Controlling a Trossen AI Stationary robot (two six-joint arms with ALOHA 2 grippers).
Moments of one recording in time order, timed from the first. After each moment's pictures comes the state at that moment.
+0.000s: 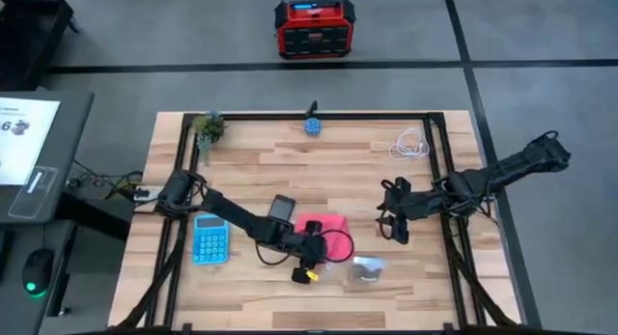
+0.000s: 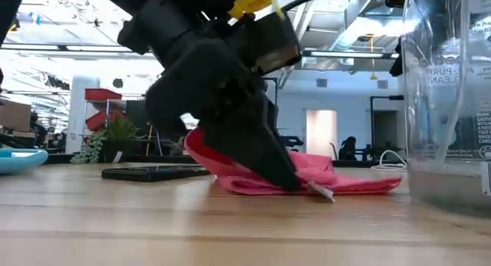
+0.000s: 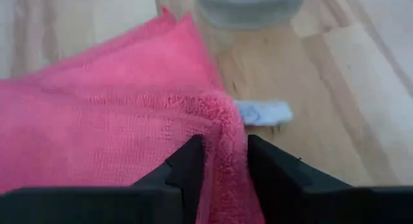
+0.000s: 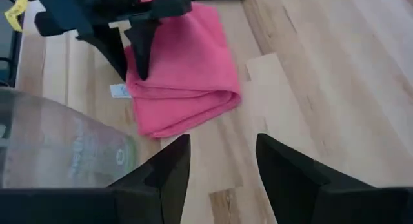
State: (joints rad) left arm -0.32 2.03 1.21 -0.01 -0.10 -0.02; right arm 0.36 0.98 0.73 -0.59 0.26 0.53
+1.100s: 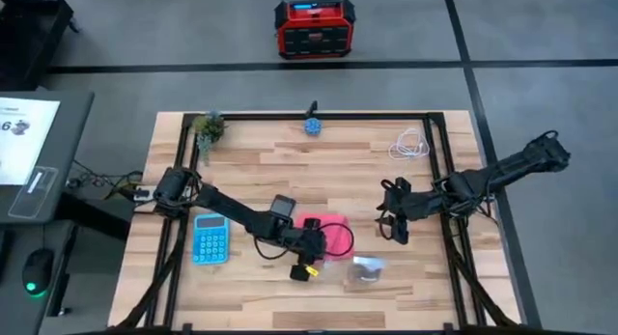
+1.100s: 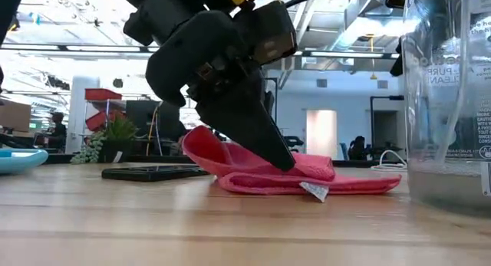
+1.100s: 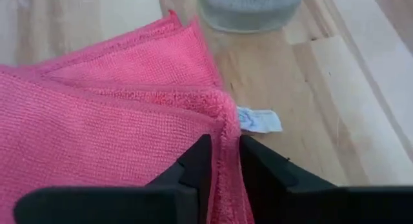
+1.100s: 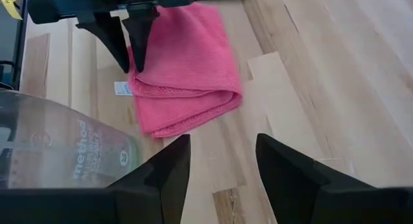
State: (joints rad) left arm -0.30 2.00 1.21 -0.05 -0.04 -0.06; right arm 0.36 0.98 0.73 -0.59 0.26 0.55
